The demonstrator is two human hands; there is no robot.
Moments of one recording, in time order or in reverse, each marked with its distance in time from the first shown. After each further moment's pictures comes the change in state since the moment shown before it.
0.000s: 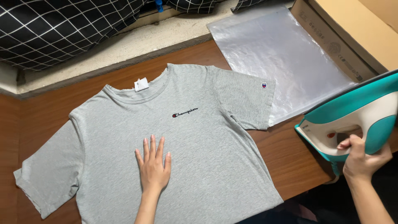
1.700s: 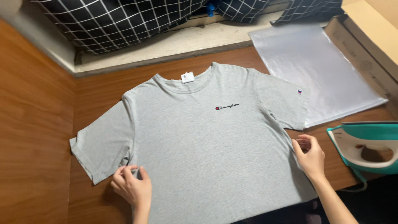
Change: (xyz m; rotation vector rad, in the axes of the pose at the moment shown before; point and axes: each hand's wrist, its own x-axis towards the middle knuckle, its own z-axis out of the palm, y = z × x) left_hand -0.097 -0.142 -0.042 0.008 0.661 -0.504; right_hand -0.116 -0.068 0.118 -0.561 -0.473 0.167
